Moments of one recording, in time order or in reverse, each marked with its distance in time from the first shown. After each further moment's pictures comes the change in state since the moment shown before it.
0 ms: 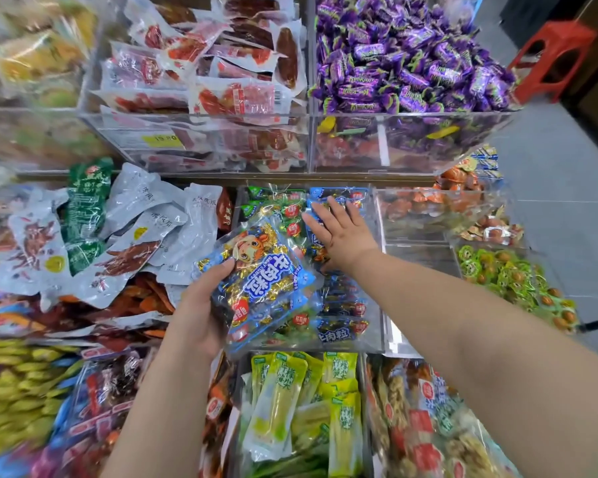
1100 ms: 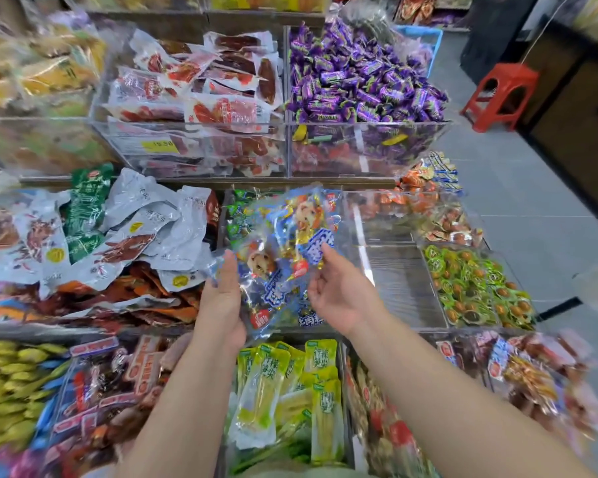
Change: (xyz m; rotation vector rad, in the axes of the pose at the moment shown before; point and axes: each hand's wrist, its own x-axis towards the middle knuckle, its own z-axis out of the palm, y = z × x) left_hand -0.051 -0.028 0.042 0.026 0.203 0.081; right_hand -0.145 -0.064 -0.078 2.809 0.037 0.717
